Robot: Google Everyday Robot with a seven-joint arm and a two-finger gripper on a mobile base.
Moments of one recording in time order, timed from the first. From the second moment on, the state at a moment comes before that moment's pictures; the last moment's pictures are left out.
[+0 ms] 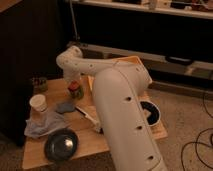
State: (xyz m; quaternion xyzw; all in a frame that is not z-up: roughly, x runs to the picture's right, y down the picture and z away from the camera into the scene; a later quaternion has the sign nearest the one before) arm -0.205 -0.048 0.898 -0.23 0.05 0.56 0.80
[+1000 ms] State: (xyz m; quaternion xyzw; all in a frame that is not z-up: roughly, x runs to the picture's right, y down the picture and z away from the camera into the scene) arm -0.126 -0.066 0.767 -0.28 0.01 0.55 0.79
